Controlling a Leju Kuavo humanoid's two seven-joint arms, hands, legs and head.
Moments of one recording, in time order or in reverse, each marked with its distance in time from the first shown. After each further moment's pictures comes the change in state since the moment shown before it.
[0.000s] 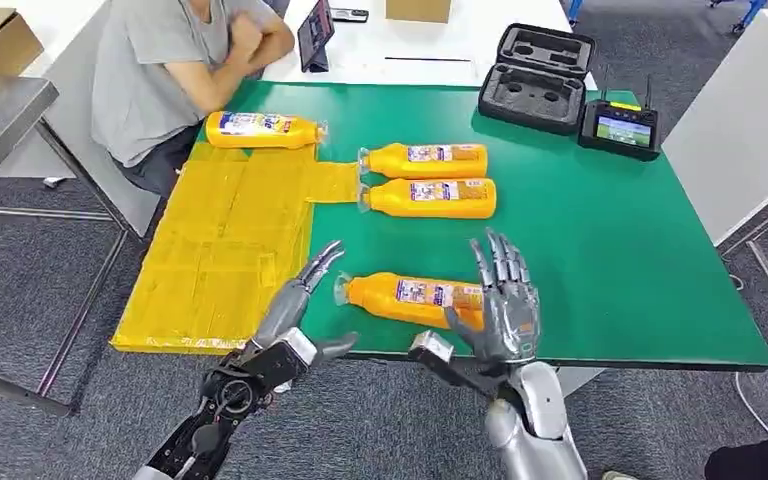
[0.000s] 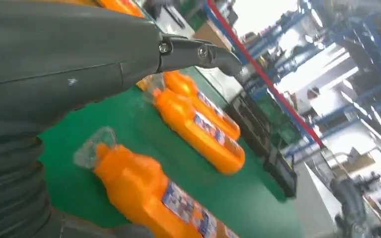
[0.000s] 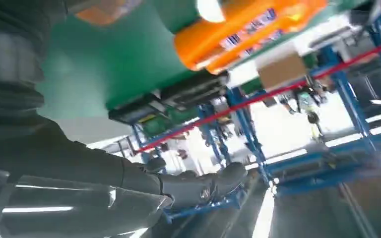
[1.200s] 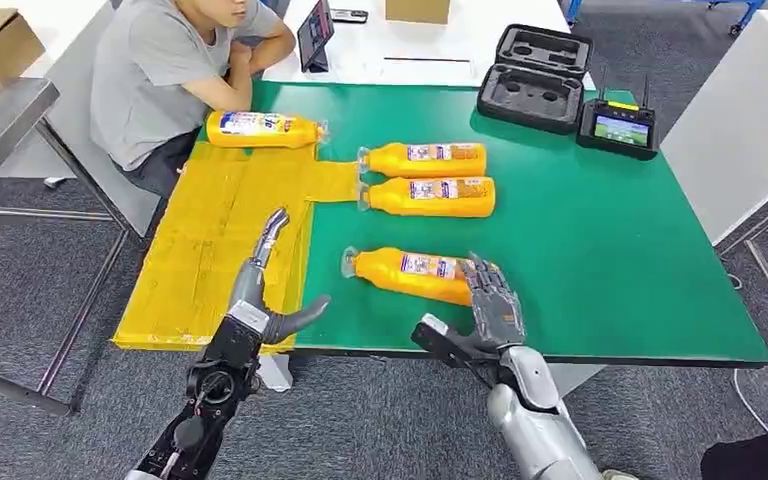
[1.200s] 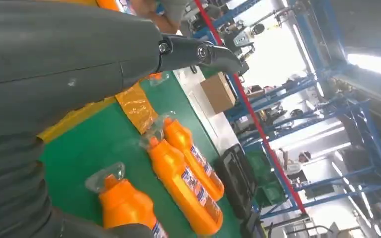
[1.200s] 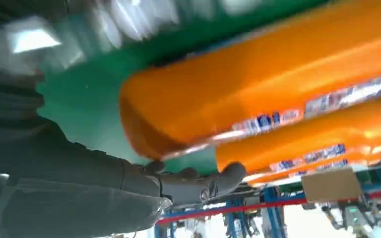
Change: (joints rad) left arm 0.025 -0.019 0.104 -0.094 0.152 0.046 0.000; right arm -0.157 -0.055 0.043 0.350 -0.063 0.228 0.114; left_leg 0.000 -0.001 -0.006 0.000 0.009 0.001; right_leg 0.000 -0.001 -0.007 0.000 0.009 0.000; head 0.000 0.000
